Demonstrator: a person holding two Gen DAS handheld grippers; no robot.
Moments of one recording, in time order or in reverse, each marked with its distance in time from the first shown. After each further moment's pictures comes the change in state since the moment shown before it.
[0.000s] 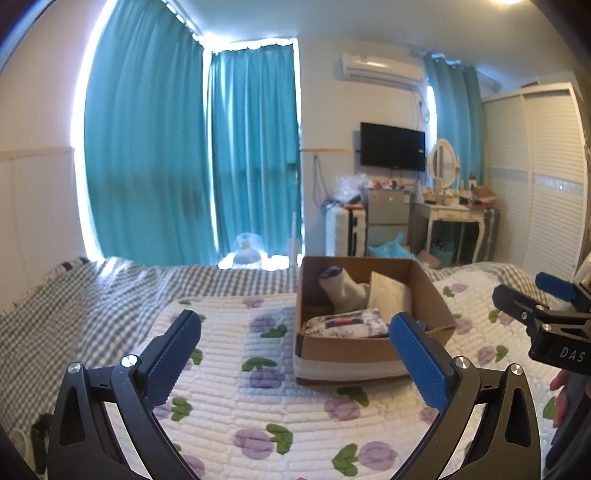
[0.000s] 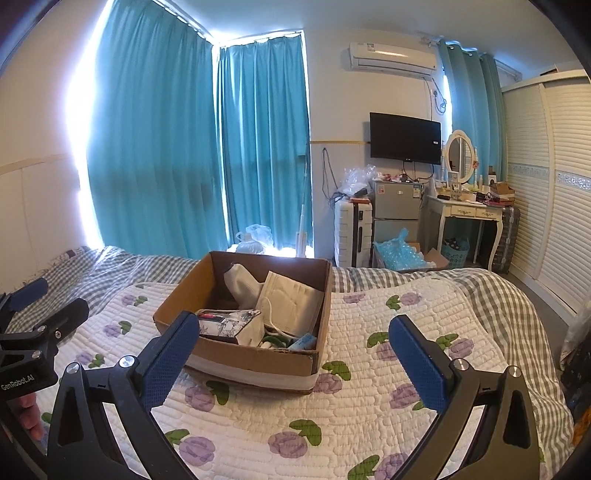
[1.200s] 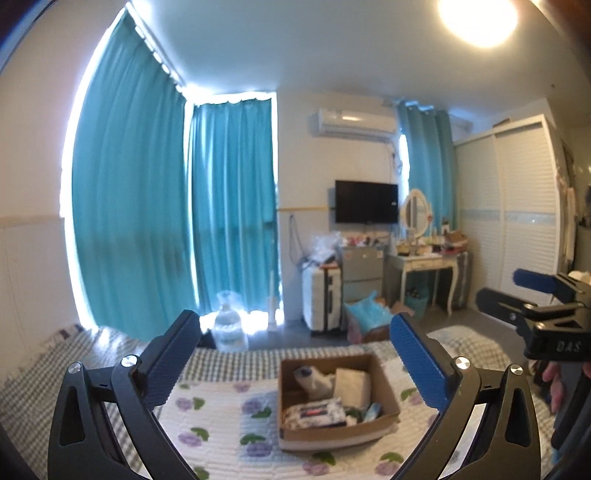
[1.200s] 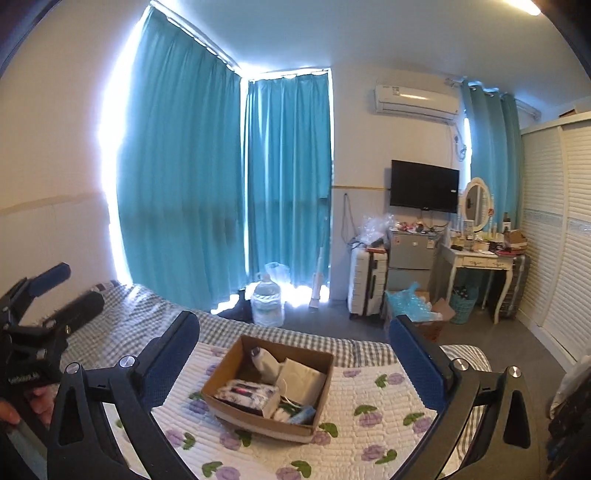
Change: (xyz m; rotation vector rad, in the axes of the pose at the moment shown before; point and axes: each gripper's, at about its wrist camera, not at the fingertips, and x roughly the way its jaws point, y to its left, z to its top) left arm -0.087 0.003 0.134 0.019 -0.185 -0.102; right arm -0.107 0.011 0.140 -0.076 -0.123 0.061
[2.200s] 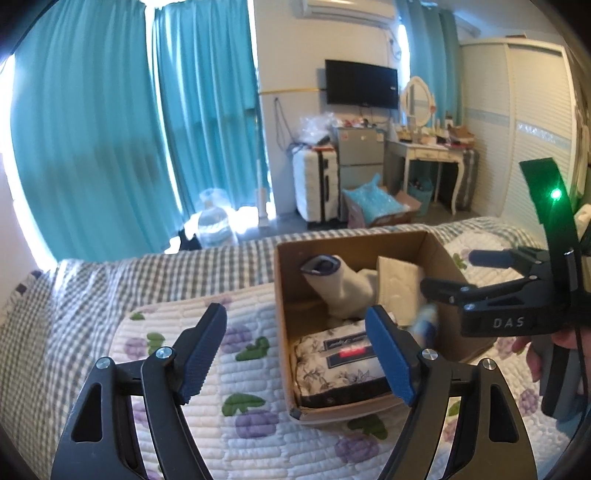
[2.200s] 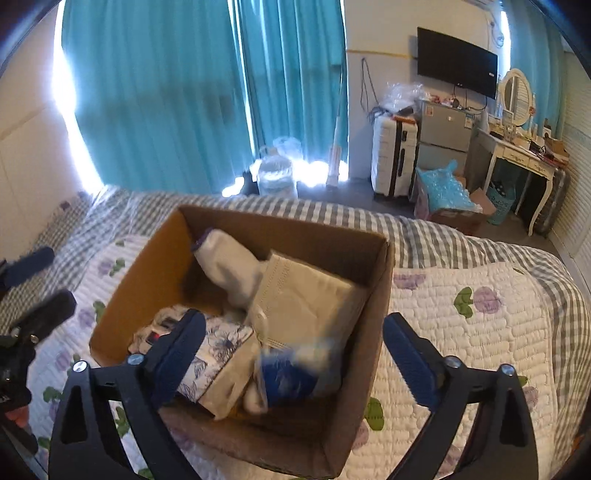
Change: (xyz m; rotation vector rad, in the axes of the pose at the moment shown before) left arm 0.208 0.016 -0.131 0.068 0.442 -0.038; right arm 0.287 -0.027 -0.142 0.056 0.491 0.092
